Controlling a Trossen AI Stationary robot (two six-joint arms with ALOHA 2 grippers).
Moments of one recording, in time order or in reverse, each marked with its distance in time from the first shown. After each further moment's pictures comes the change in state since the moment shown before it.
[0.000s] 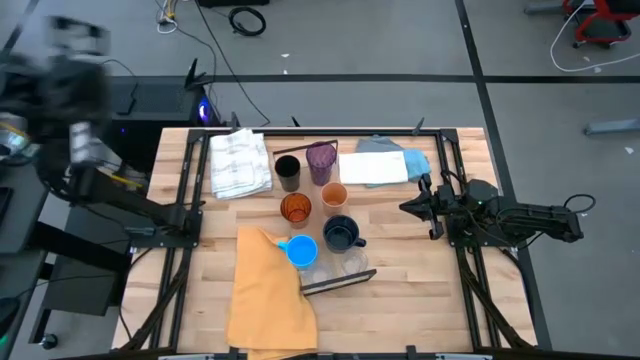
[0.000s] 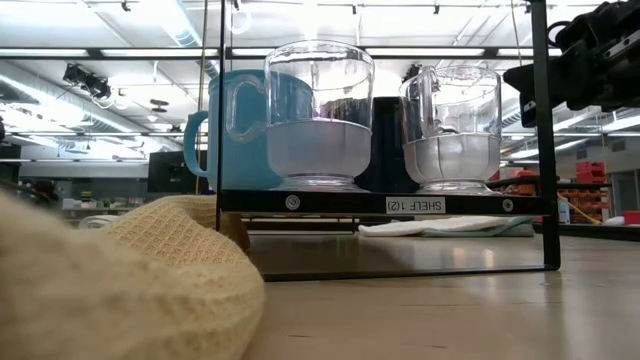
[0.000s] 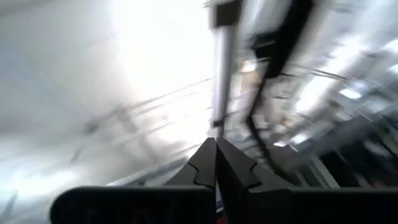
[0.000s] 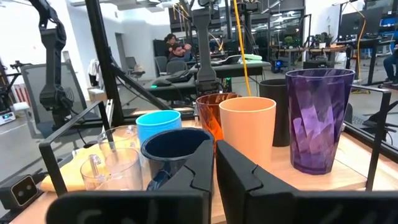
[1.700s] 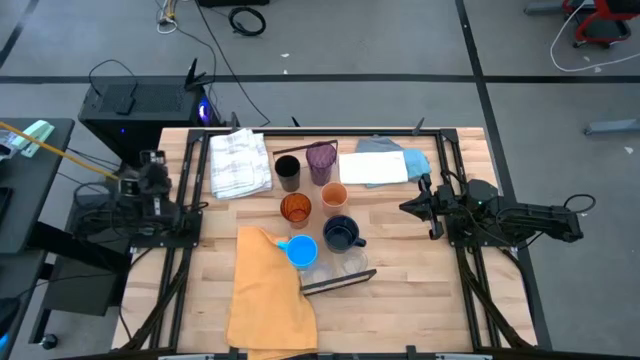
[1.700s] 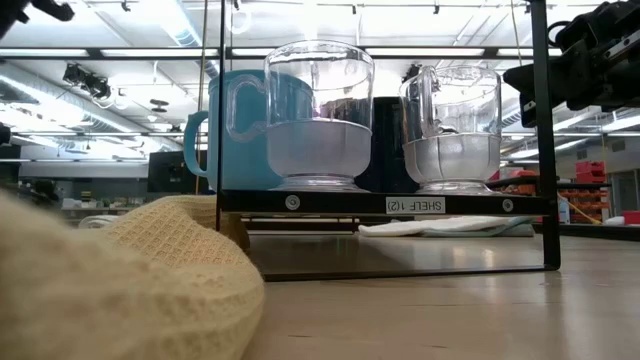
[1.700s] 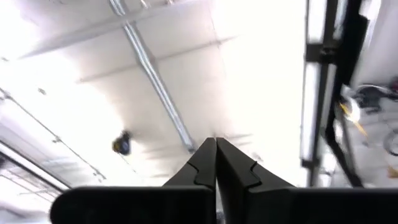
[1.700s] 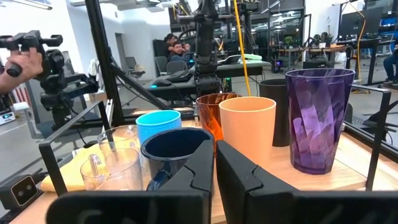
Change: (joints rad) left arm 0.058 -1.163 -2.045 1.278 -0.405 -0.113; right arm 0.000 0.000 0.000 0.000 0.000 0.000
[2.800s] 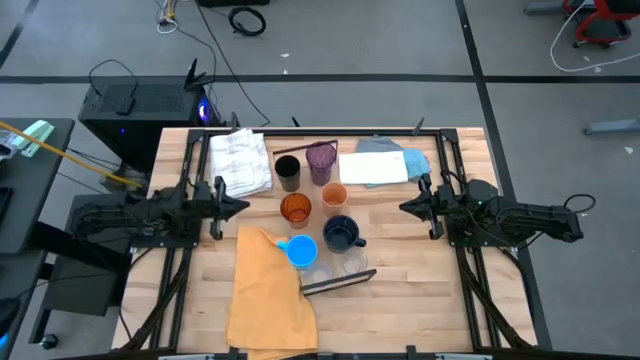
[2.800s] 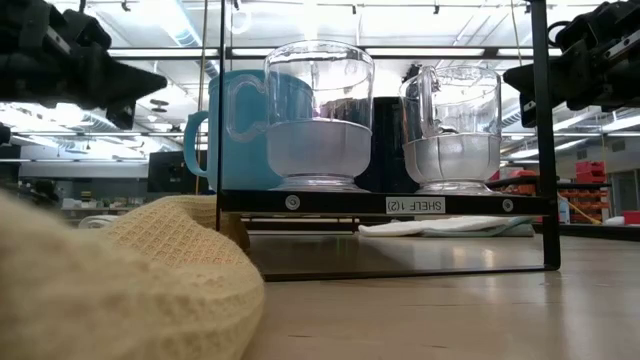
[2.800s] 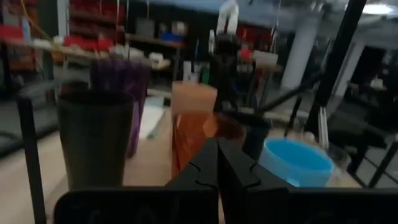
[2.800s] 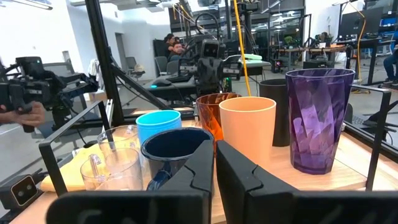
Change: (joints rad) left arm 0.000 0.001 -0.001 -1.173 0.082 -0.413; right arm 0.000 0.000 0.000 0.000 0.000 0.000
